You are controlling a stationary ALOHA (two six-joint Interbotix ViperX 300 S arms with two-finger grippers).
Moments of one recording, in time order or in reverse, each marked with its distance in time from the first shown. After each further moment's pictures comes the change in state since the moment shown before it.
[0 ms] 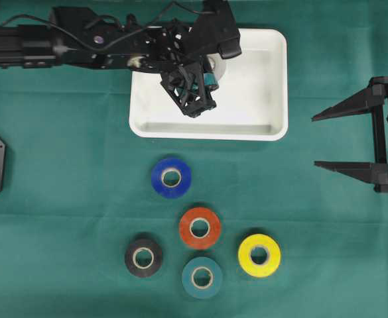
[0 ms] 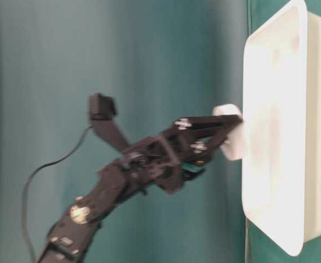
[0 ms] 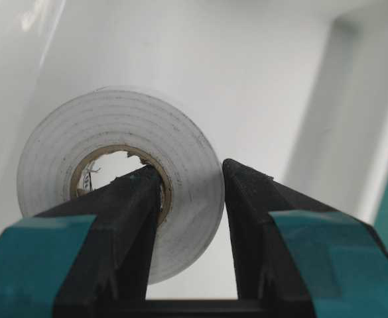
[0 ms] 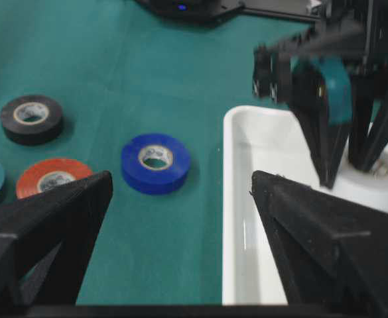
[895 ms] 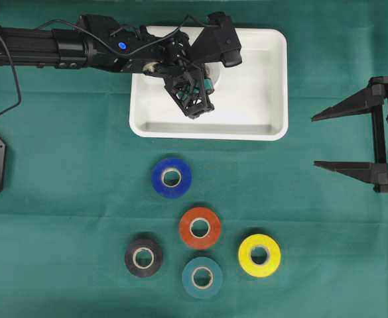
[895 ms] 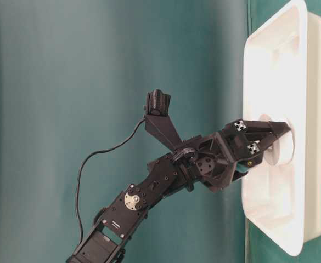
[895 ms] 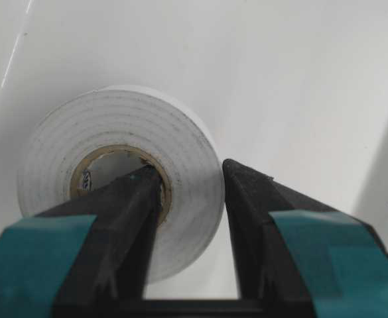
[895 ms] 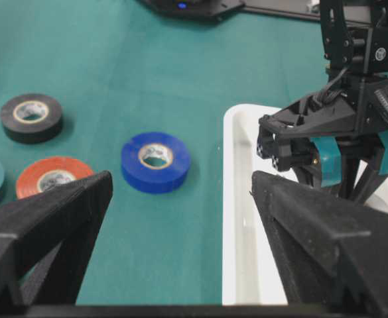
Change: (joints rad) left arm 0.034 0.133 0.000 -0.003 -0.054 0.035; right arm 0.000 0.003 0.000 0.000 0.000 0.000
